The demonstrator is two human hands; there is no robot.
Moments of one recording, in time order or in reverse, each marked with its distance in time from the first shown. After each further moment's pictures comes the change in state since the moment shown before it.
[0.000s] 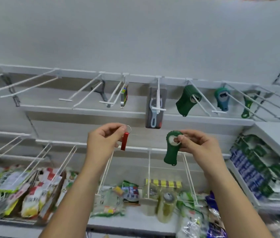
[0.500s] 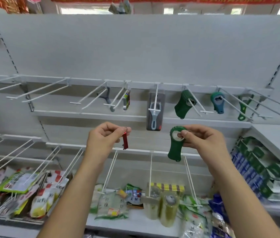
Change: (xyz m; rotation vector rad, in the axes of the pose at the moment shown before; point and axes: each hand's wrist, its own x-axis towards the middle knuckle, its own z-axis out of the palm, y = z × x) left_hand -0.031 0.032 -0.010 -0.032 -0.073 0.068; right_hand -0.022 -0.036 -0.020 0.023 -0.002 -0.052
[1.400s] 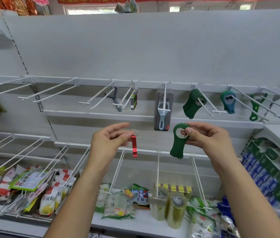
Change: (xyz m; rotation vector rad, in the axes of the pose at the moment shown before) left_hand 0.001 -0.005 -0.010 -0.055 0.023 -0.043; right_hand 0.010 0.003 0.015 0.077 -0.048 -0.010
